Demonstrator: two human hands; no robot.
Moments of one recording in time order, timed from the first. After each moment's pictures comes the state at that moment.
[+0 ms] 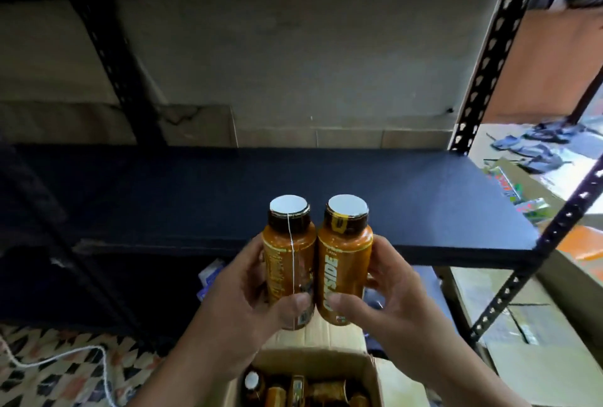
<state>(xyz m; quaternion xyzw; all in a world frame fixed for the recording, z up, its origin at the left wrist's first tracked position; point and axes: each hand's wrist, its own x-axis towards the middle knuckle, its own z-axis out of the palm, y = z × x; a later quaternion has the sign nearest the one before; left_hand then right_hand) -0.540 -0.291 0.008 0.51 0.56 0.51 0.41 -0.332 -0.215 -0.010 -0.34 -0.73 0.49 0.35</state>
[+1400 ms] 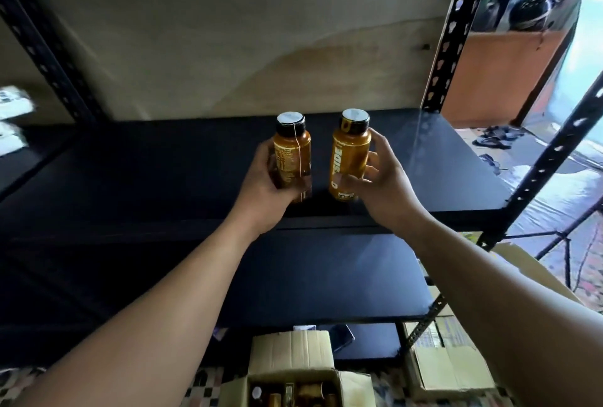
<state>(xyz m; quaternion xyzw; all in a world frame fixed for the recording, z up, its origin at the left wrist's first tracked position) -0.518 -0.104 0.393 0.56 0.59 0.50 0.30 -0.309 -0.050 0.383 -0.41 -0.65 0.45 0.45</state>
